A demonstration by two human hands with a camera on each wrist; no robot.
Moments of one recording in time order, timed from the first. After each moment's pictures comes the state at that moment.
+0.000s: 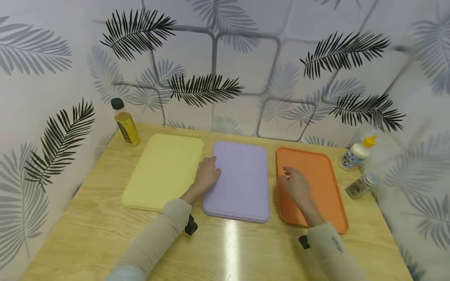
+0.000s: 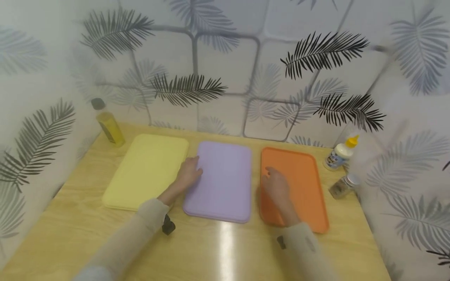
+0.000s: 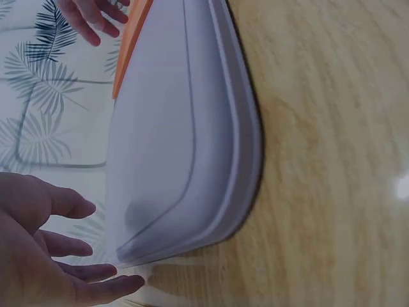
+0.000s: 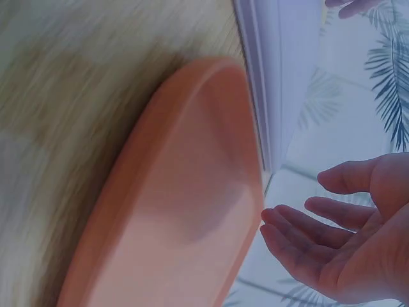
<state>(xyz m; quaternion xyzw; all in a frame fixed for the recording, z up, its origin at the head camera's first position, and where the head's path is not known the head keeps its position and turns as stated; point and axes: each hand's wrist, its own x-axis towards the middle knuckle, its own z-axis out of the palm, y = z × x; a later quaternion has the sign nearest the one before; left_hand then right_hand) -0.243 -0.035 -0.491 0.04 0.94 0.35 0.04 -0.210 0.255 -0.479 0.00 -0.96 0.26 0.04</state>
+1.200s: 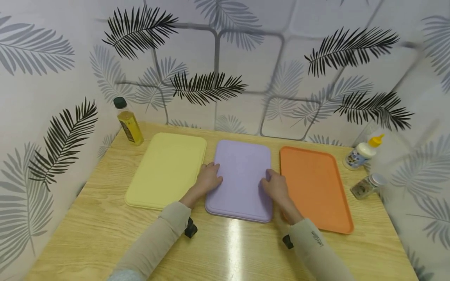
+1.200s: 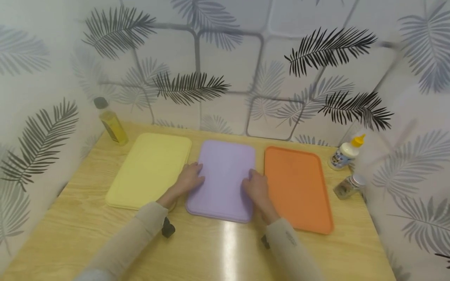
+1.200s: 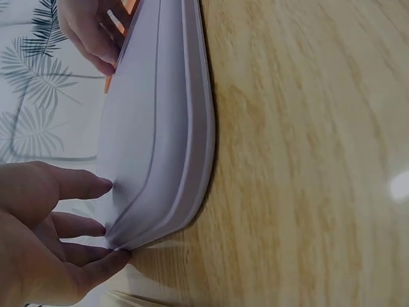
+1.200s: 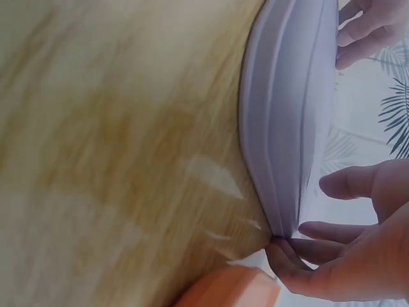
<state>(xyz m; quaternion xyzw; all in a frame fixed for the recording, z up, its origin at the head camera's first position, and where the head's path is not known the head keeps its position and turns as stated) -0.235 -0.042 -0.506 0.08 0.96 0.27 0.07 -0.220 0.196 -0.511 -0.04 -0.95 0.30 -0.01</state>
